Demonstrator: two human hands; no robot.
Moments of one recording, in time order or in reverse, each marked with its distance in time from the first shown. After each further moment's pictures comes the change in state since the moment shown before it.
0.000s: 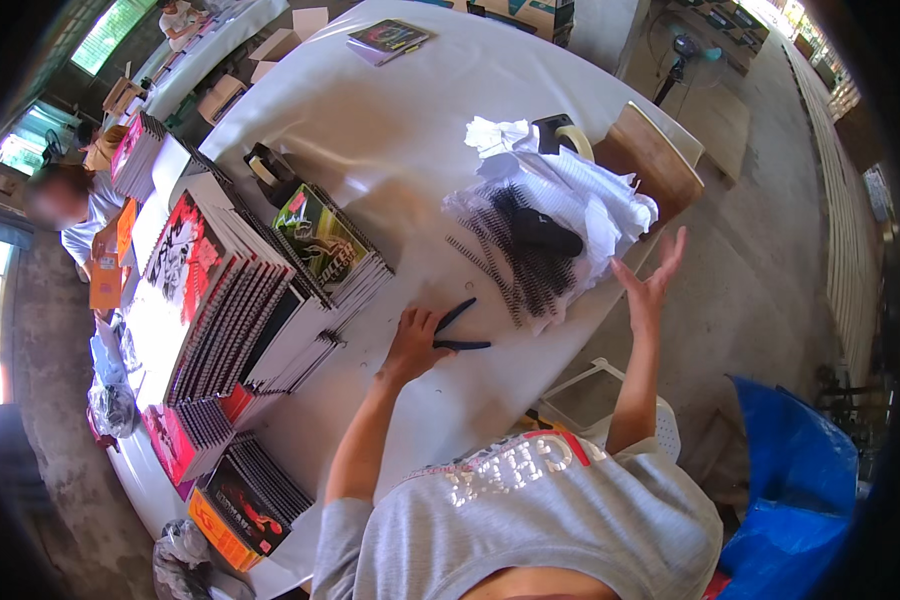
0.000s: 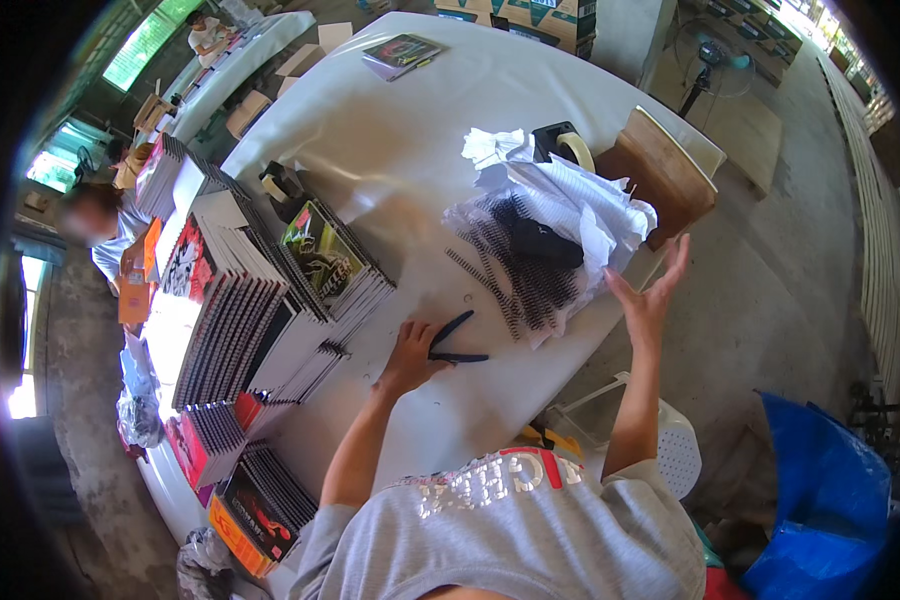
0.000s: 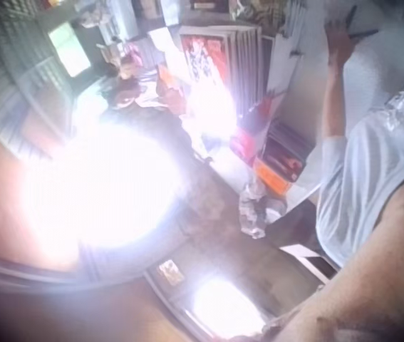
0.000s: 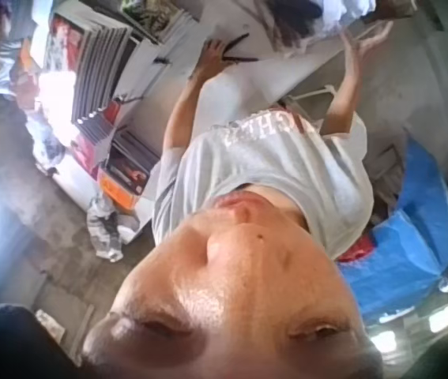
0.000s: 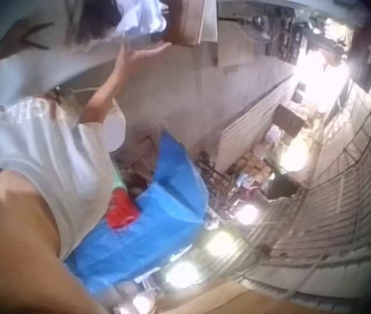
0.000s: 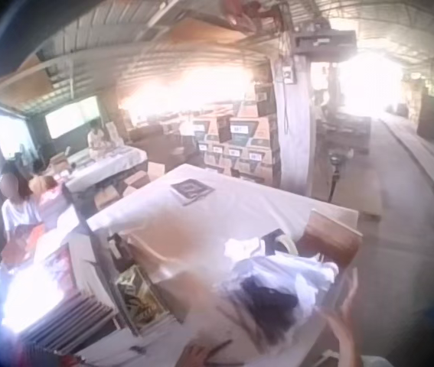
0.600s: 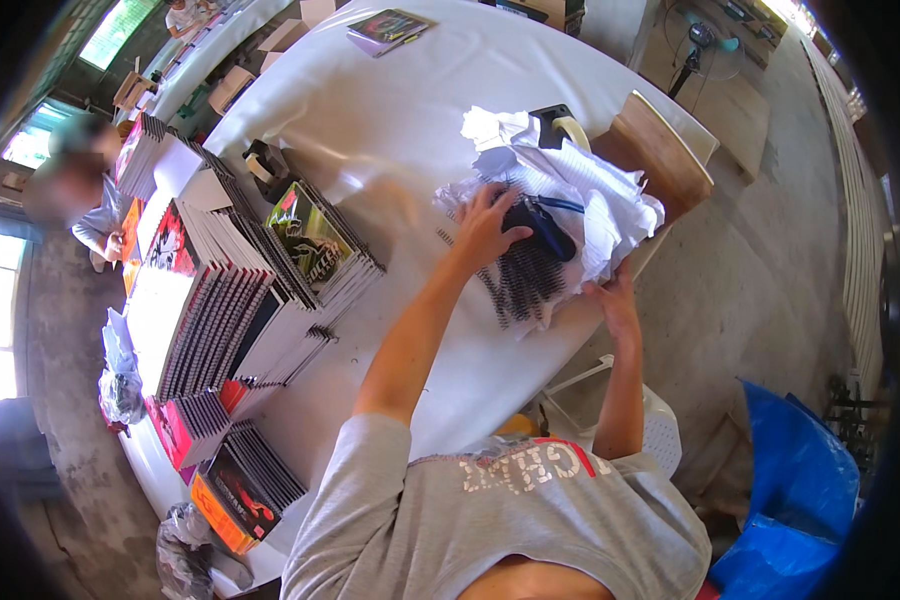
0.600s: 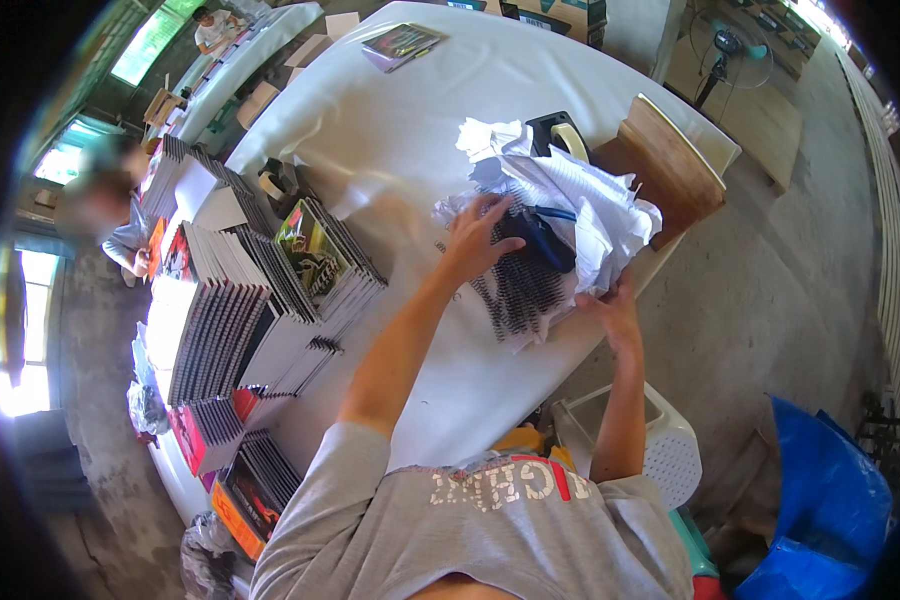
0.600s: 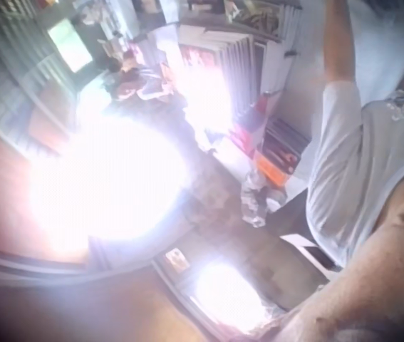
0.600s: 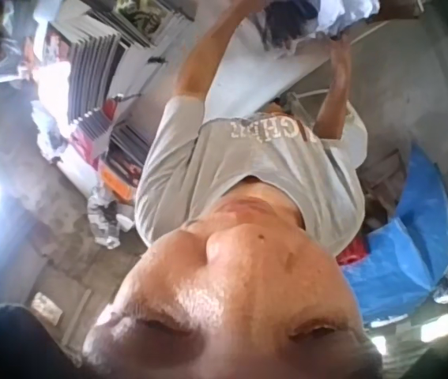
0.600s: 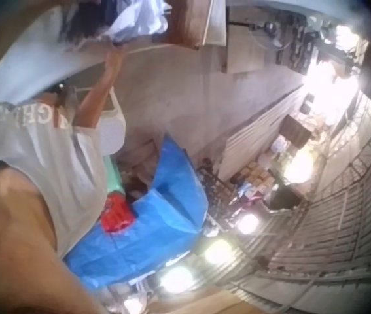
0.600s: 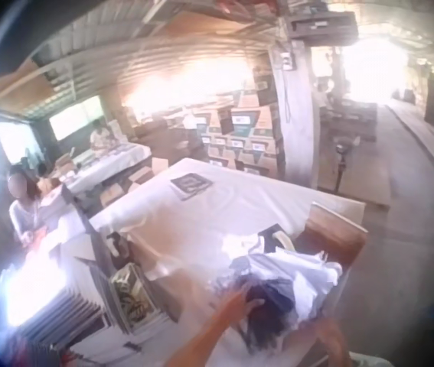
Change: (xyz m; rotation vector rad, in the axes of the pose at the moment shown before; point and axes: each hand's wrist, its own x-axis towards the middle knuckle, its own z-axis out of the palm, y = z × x) left_hand 0.193 0.072 -0.008 -0.020 0.346 0.141; right_hand -0.016 0.079 0.030 0.763 -0.399 0.579
